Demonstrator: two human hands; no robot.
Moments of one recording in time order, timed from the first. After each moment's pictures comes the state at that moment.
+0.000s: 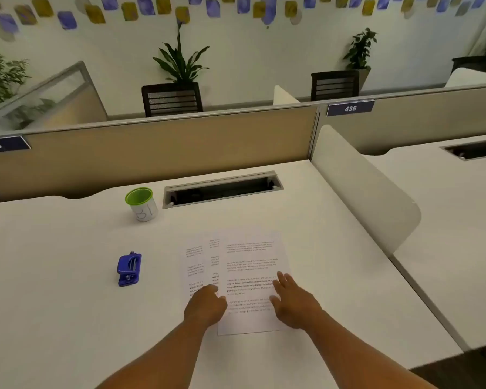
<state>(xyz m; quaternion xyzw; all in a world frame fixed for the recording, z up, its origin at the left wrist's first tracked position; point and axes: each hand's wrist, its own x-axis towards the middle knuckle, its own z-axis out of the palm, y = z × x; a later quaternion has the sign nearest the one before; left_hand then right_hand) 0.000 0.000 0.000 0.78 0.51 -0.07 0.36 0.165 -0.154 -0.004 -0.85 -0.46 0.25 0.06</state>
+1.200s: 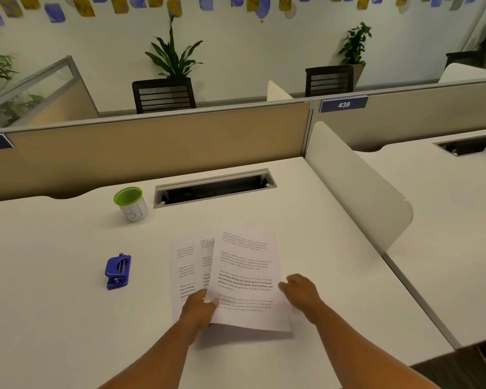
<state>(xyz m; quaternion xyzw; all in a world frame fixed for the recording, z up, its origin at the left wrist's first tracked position) -0.002 -0.004 -0.013 0.64 0.52 0.03 0.56 0.199 -0.155 -0.003 -0.86 -0.17 0.34 0.34</state>
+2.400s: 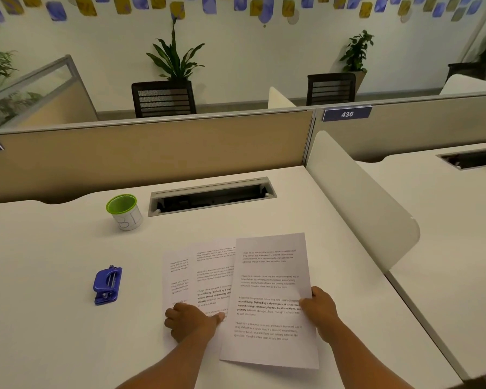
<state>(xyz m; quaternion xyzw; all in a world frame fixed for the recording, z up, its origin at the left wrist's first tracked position) 0.038 0.005 -0.033 0.66 0.71 -0.02 0.26 0.236 -0.167 -0.013 -0.84 -0.05 0.34 0.42</state>
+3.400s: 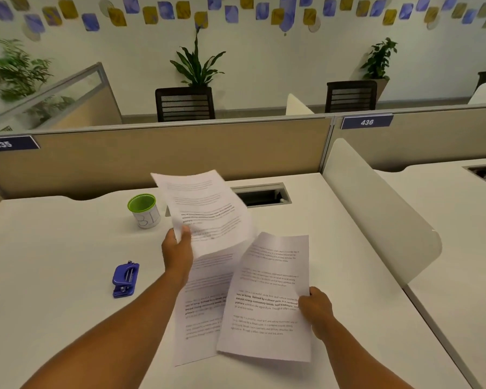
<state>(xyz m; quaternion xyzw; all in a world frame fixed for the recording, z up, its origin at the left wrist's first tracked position) 0.050 0.106 0.064 0.52 0.50 0.41 0.56 0.228 -0.133 -0.011 -0.83 -0.06 0.35 0.42</state>
